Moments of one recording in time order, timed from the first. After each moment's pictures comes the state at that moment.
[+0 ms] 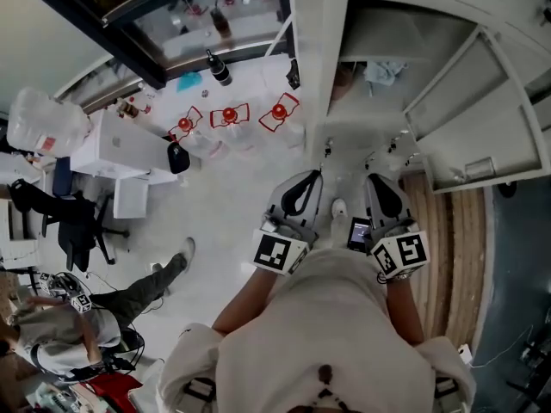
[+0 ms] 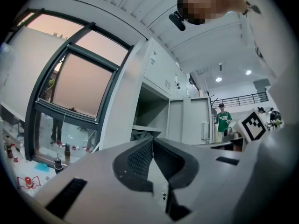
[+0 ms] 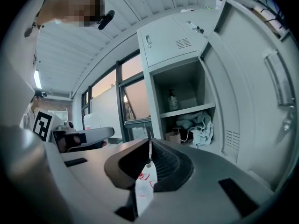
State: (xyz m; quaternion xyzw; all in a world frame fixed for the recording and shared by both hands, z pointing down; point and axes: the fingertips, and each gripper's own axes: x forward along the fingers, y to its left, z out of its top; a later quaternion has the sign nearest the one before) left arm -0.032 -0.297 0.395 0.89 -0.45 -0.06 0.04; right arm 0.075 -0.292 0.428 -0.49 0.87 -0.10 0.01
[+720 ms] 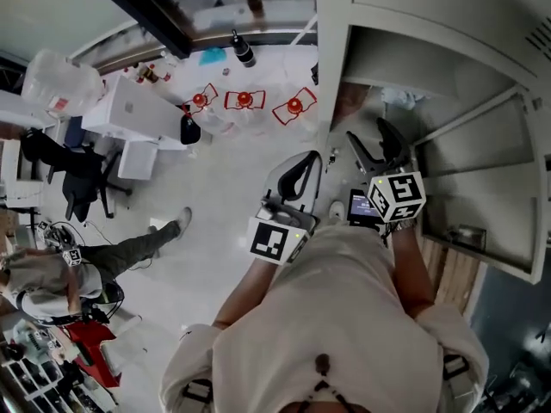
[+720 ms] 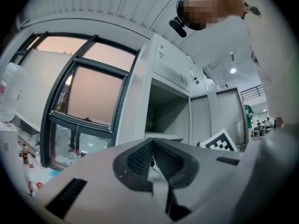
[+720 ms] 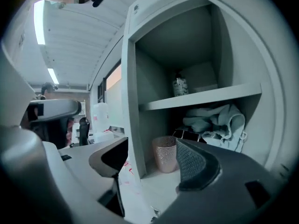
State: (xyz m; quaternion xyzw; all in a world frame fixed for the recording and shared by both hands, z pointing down) left arm -0.009 -0.389 0.375 0.83 -0.56 -0.06 0.01; right arm 0.069 -0.482 0.458 -0.38 0.92 -0.09 -0.05
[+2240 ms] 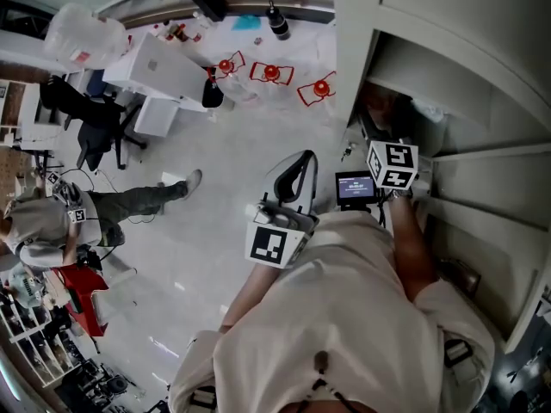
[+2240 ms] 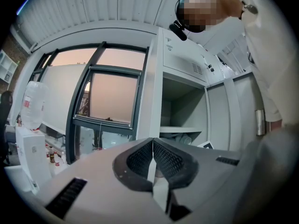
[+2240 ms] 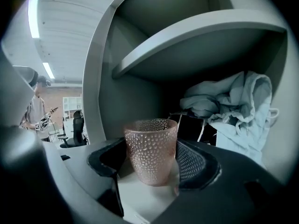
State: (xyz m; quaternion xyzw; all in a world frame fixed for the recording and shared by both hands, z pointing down) left arm -0.034 -0.386 0.386 0.75 -0.66 -0.03 0.02; right arm 0.034 -0.563 0.524 -0.39 0.91 -0.09 -0.09
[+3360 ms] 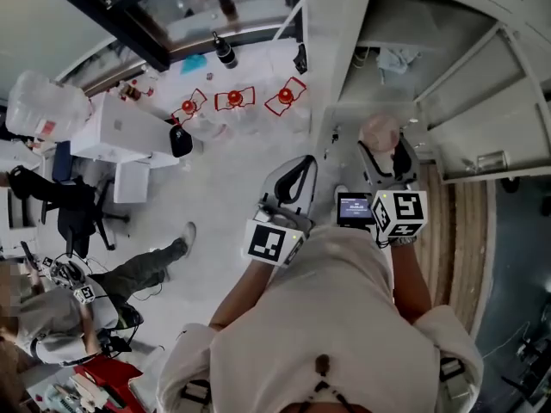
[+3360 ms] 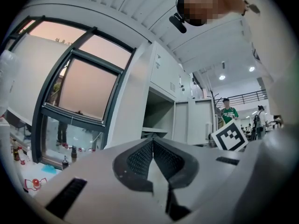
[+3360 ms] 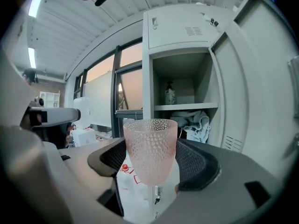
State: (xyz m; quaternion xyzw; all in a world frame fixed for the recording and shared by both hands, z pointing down) left arm -0.081 -0.290 0.380 0.87 -0.48 -0.06 0.04; right arm 0.053 -0.348 0.436 -0.53 0.84 -0.07 -0.08
